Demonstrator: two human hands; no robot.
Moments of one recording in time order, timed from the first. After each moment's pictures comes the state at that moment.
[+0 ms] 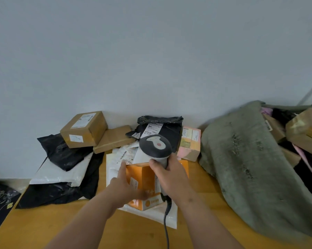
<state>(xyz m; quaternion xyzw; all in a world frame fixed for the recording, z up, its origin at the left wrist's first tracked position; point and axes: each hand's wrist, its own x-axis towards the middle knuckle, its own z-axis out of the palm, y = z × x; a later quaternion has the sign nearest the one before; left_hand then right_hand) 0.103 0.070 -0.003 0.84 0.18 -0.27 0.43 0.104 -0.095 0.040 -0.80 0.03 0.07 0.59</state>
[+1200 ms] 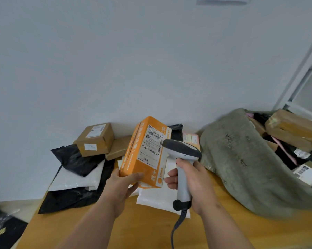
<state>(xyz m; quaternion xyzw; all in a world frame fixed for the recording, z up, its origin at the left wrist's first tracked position) 0.054 0.141 0.006 0.60 0.16 -0.13 0.77 0.007 -0.054 0.087 -0.63 0.17 0.01 0.75</state>
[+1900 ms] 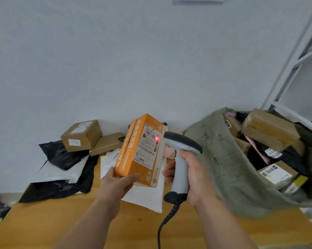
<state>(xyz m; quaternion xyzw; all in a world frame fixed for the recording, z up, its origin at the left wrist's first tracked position) 0.015 0.035 0.014 0.63 0.16 -0.06 0.76 -0.009 -0.164 0.100 -0.54 0.17 0.07 0.82</state>
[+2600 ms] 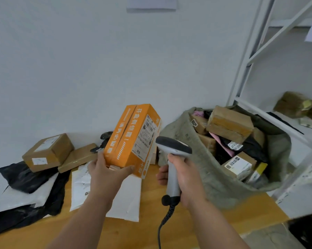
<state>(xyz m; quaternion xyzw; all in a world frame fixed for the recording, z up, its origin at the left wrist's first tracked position) 0.036 -0.051 0.061 0.80 0.10 0.05 0.59 -0.016 -0.232 0.101 -0.59 0.19 -0.04 0.79</state>
